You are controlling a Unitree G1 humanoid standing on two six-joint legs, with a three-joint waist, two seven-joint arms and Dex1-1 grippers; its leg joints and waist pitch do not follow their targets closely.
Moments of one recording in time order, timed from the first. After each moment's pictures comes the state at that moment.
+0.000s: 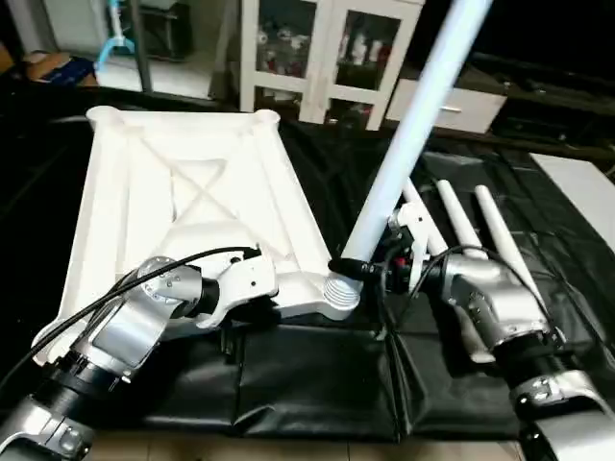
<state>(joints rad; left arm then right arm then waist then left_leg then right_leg) -0.42 0.57 -0.39 0.10 0.09 0.35 -1.12 -0.59 -0.32 0.16 0.61 0.31 0.27 1.11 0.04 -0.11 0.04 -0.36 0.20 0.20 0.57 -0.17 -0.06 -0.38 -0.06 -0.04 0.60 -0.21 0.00</state>
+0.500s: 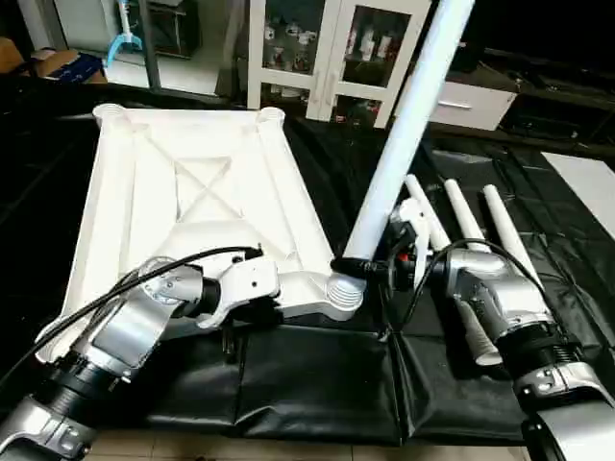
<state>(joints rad) -0.42 0.57 -0.39 0.09 0.08 0.33 -1.11 -0.61 -0.32 0.09 0.65 0.36 0.36 1.12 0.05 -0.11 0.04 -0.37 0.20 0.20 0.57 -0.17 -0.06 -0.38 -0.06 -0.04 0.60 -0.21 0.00</state>
